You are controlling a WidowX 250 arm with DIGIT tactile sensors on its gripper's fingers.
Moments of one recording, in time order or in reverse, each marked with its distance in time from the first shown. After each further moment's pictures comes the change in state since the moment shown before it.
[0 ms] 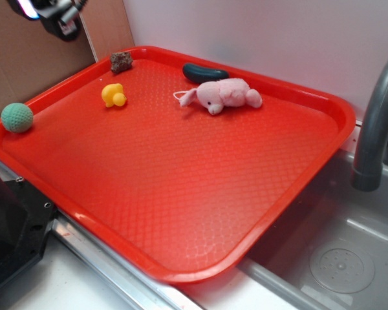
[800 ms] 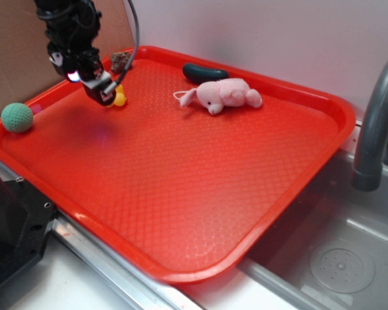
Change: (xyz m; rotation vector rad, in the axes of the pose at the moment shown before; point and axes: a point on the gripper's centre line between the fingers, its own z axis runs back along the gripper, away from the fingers) arm 0.003 0.015 -0.109 0.001 0.090 0.014
